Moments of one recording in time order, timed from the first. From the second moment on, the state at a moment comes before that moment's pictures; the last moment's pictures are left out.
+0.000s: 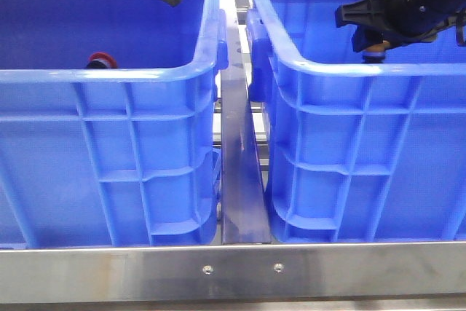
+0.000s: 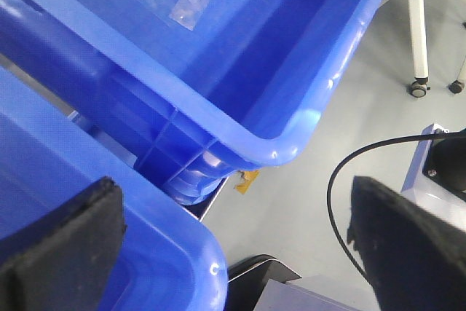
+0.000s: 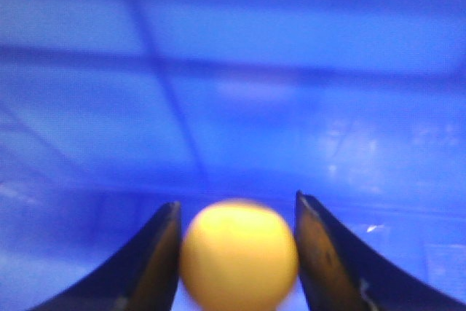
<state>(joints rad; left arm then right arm) -0.64 1.30 -1.11 -0.70 0.76 0.57 0.17 1.78 -1.14 1.04 -0.08 -0.97</state>
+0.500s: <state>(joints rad) -0.64 1.30 -1.11 -0.70 0.76 0.57 0.17 1.76 -1.14 1.04 -0.07 -0.97</state>
